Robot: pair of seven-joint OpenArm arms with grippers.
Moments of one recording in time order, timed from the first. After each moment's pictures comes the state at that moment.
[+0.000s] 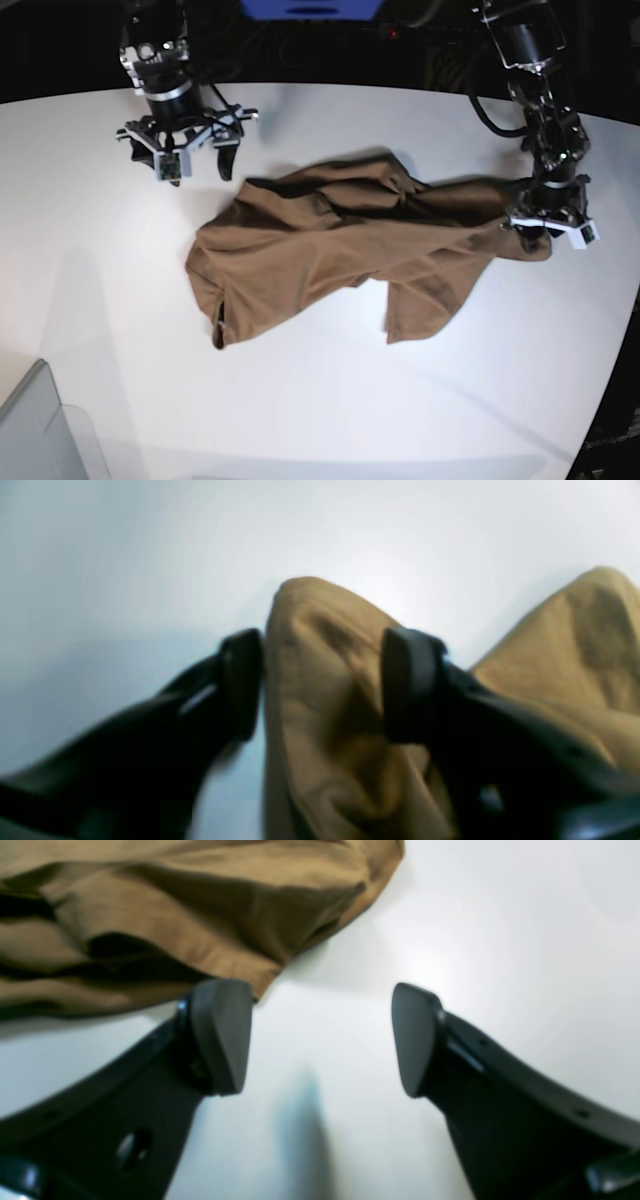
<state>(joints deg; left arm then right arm) 0.9 -7.3 -26.7 71.6 -18.7 -8.1 15.8 -30.2 4.6 -4.3 110.1 0.2 0.0 -24.0</state>
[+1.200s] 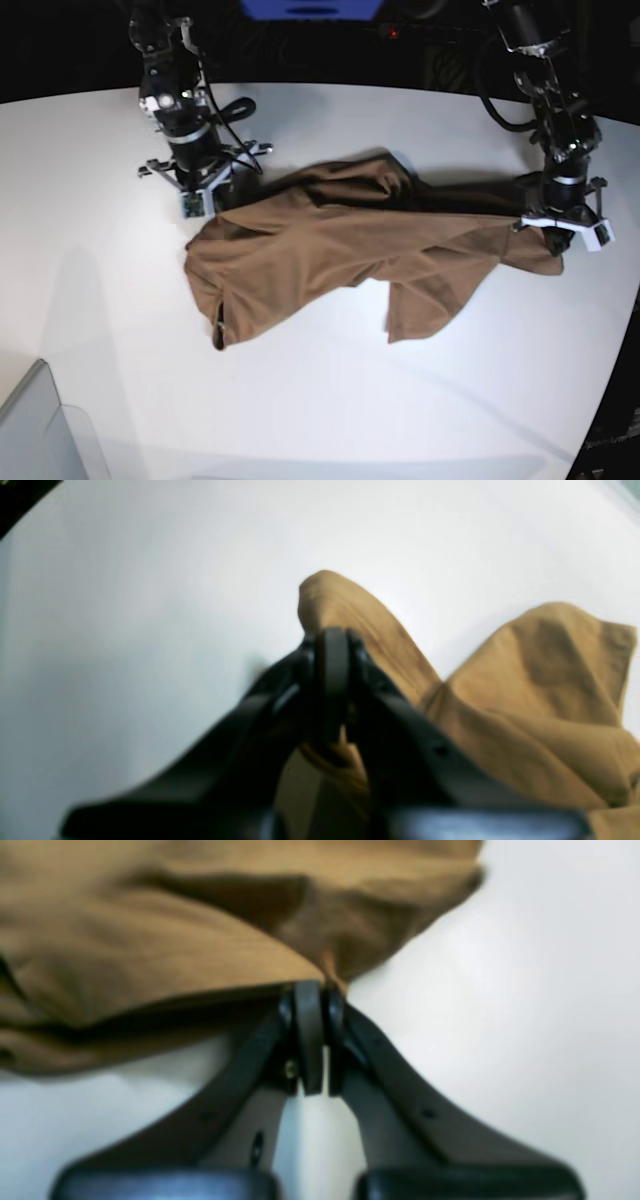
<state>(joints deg) 6.1 -7.1 -26.8 84.4 -18.8 -7.9 16.4 -19.7 4.6 -5.8 101.2 0.5 0.2 -24.0</state>
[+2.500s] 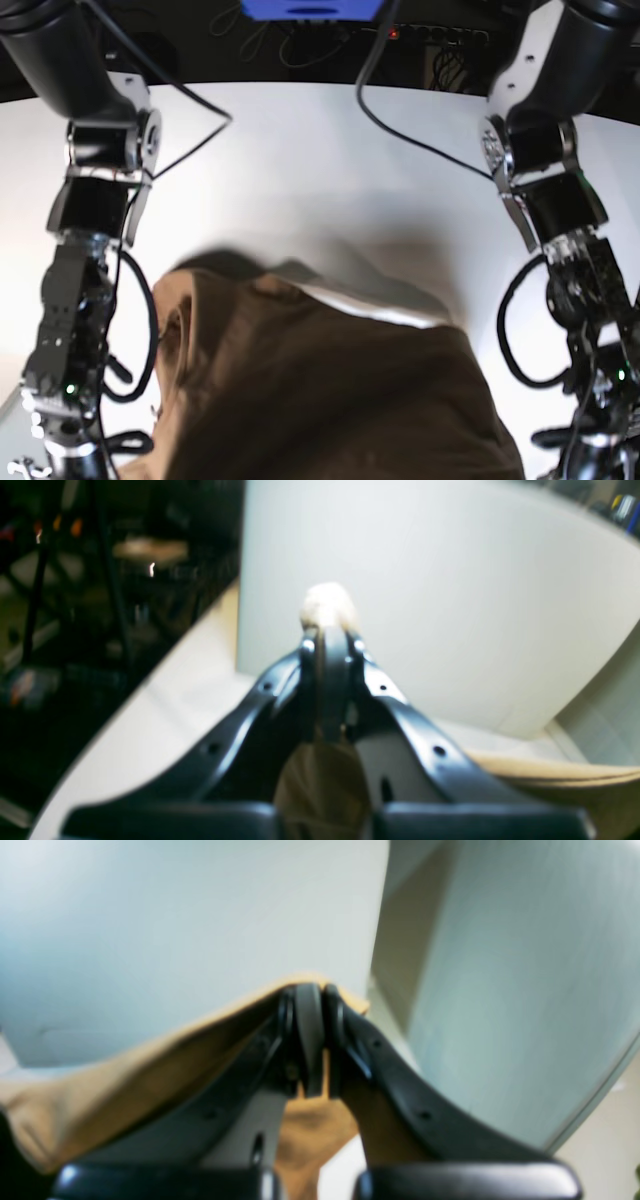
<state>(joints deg) -38.9 -8.4 -13.9 89.5 -18.1 -8.0 33.6 38.1 7.2 5.0 91.1 0.5 0.5 -30.6</state>
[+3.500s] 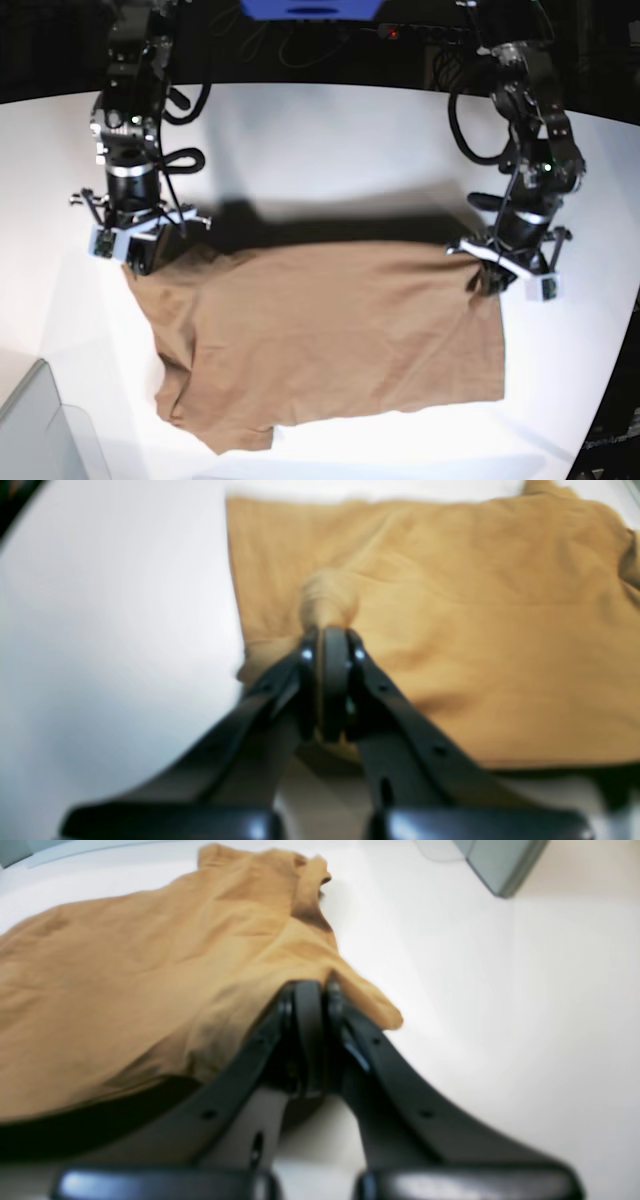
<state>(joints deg) 4.9 -3.2 -16.2 105.1 -17.0 -8.8 39.9 -15.6 -3.2 9.8 110.5 0.5 0.0 -21.7</state>
